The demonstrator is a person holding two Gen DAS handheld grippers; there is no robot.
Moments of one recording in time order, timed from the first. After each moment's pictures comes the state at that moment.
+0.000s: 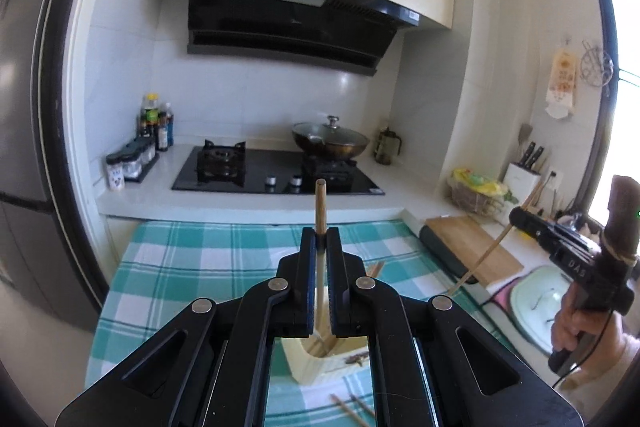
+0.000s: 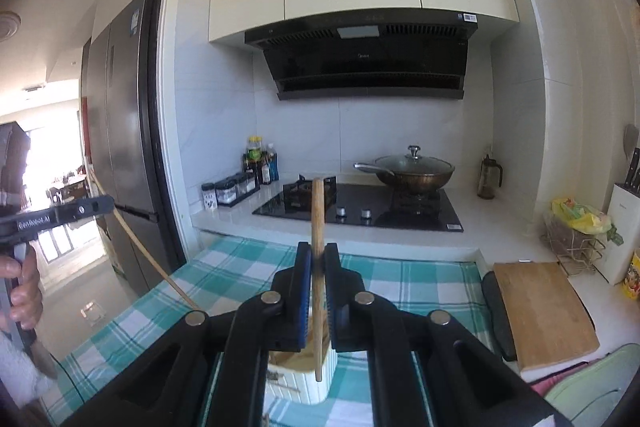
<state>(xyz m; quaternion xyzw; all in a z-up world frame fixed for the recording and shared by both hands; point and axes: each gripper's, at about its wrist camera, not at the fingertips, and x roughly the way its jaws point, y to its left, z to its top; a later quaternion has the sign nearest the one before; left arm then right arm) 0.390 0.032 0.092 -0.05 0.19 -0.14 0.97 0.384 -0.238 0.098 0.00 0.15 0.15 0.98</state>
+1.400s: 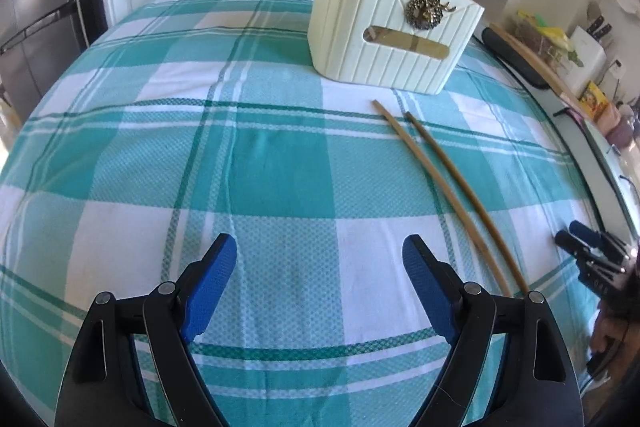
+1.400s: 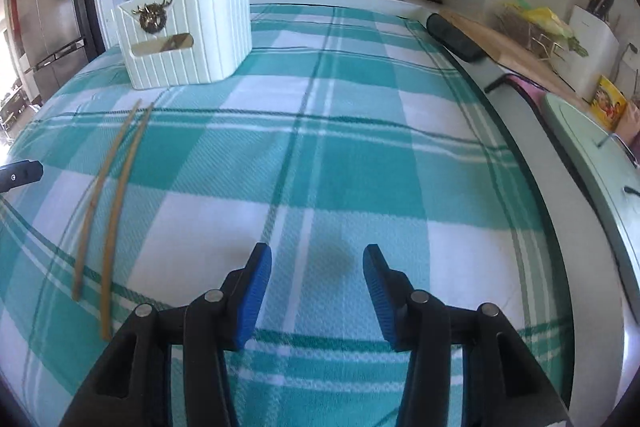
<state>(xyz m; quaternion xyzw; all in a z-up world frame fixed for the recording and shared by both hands) 0.298 -0.009 -0.195 -0.07 0.46 -0.06 0.88 0.284 -0.314 -0.194 -0.06 0.44 0.02 0.89</state>
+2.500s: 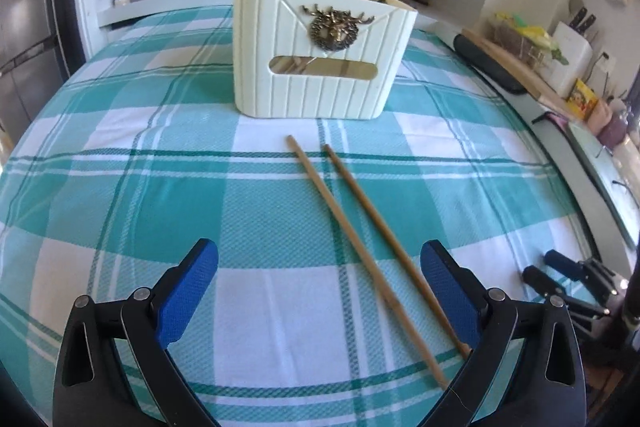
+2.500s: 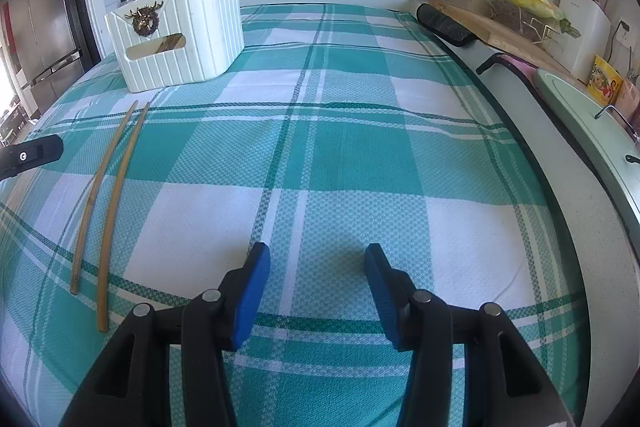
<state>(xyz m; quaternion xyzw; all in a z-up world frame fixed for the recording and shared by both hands) 0.312 -0.086 -0.178 -0.04 0.42 -0.07 0.90 0.277 -0.322 -0.200 -0.04 0.44 0.02 0.90</state>
